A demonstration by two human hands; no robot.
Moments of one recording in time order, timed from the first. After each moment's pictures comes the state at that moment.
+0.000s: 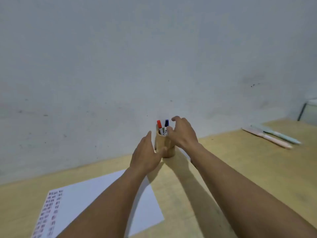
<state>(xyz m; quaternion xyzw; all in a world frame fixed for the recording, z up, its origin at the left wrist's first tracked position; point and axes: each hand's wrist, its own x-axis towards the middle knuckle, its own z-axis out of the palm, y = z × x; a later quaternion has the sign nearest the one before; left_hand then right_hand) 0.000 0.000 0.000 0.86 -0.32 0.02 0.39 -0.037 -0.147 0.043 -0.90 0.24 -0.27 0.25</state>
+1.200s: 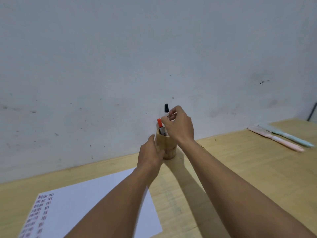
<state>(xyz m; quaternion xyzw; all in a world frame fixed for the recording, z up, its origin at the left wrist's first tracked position) 0.027 -0.041 -0.029 0.84 -0.23 -0.03 0.49 -0.014 -0.145 0.048 -0.81 0.22 -0.37 0.39</state>
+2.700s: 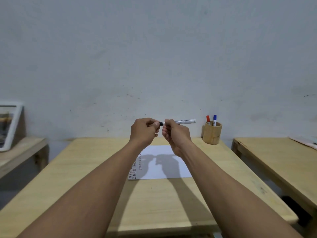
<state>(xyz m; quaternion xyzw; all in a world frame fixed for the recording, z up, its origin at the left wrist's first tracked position) -0.068 0.244 0.061 0.75 -0.17 0.09 0.63 -0.110 0.127 0.065 -0.50 0.12 -0.17 0.84</state>
